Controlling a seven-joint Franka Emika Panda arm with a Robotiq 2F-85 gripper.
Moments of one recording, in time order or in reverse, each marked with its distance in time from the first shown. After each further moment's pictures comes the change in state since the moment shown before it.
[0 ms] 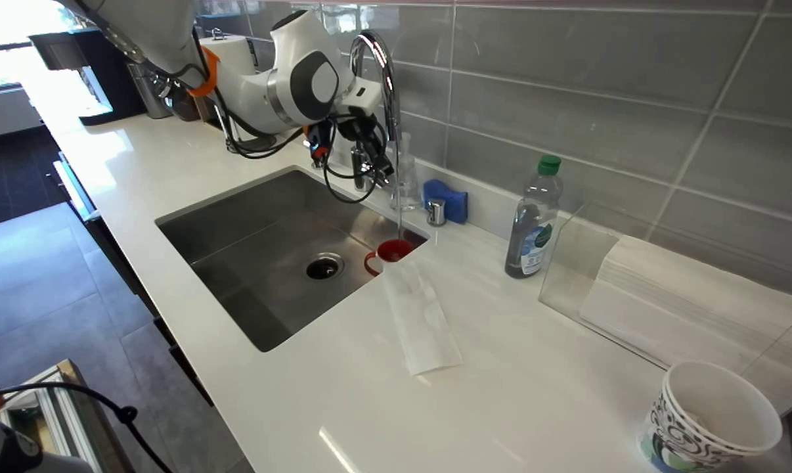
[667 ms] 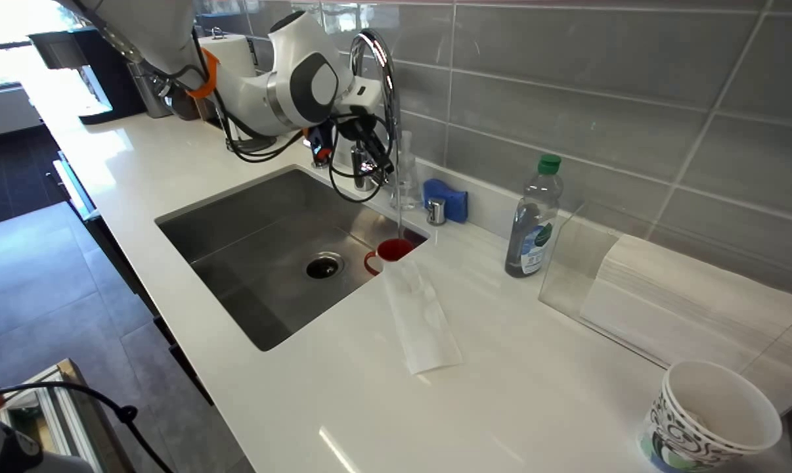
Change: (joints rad) arm 0.005 -0.004 -0.008 -0.019 -0.005 0.045 -0.067
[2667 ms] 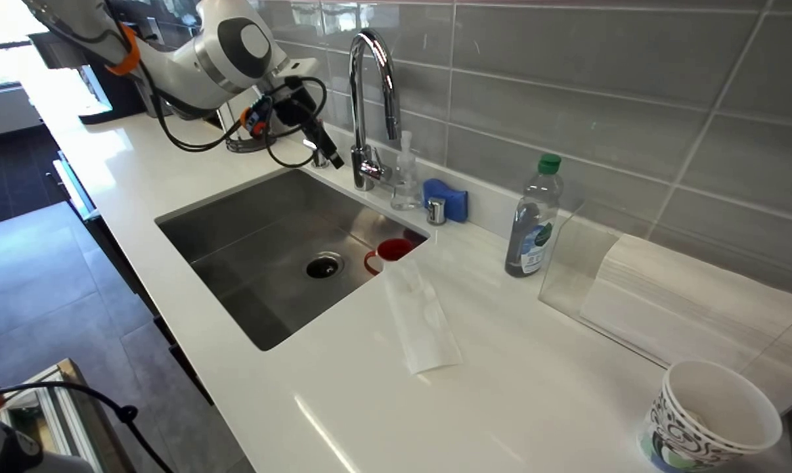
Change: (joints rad) arm 0.231 -0.169 -0.031 -0.101 -0.176 -0.335 0.075
